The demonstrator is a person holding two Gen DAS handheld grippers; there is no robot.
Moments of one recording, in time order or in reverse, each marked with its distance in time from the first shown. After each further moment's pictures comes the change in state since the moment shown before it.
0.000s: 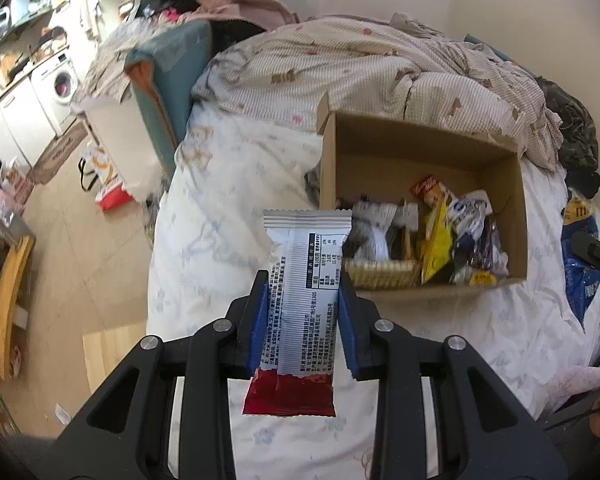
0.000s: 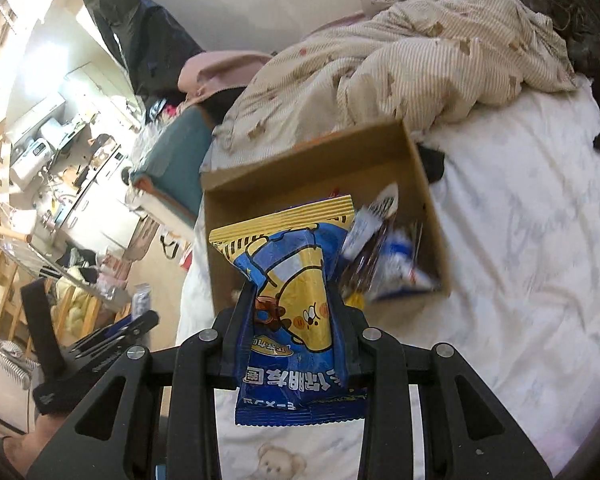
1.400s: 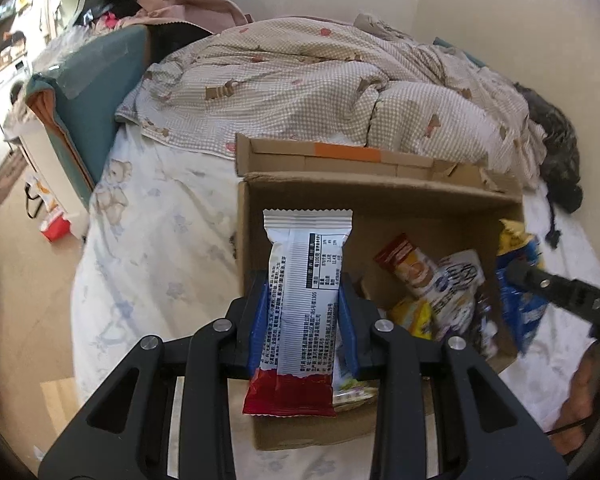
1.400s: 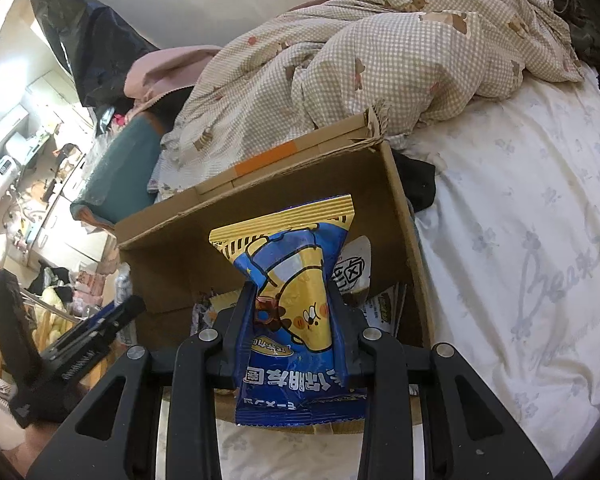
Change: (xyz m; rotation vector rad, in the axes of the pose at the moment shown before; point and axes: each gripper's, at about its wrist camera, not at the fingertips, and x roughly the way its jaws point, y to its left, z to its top) left arm 0.096 -0.040 0.077 0.024 -0.011 -0.171; right arm 0.097 -0.039 0.060 0.063 0.048 -0.106
